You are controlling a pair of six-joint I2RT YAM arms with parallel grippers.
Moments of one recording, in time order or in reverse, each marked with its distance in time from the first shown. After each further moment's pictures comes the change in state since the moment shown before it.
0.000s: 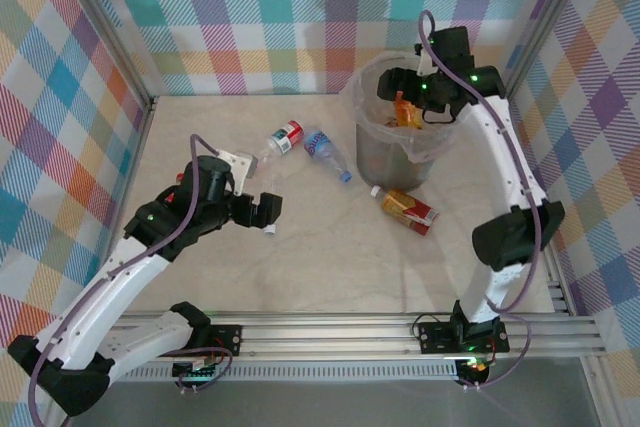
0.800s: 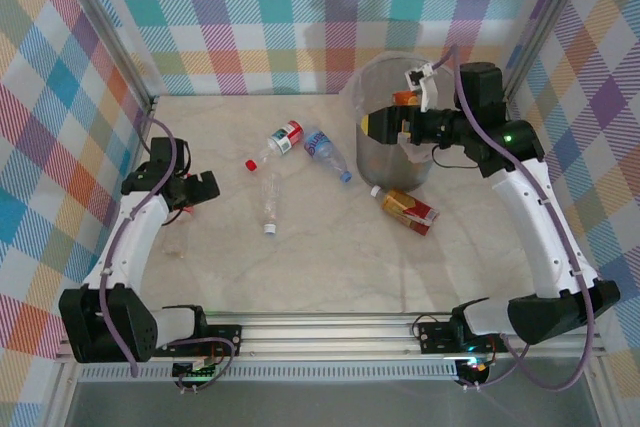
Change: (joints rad) left arm 0.611 0.285 -0.063 -0.002 -0.077 -0.083; right arm 0.067 -0.430 -0.404 0.190 -0.530 -0.029
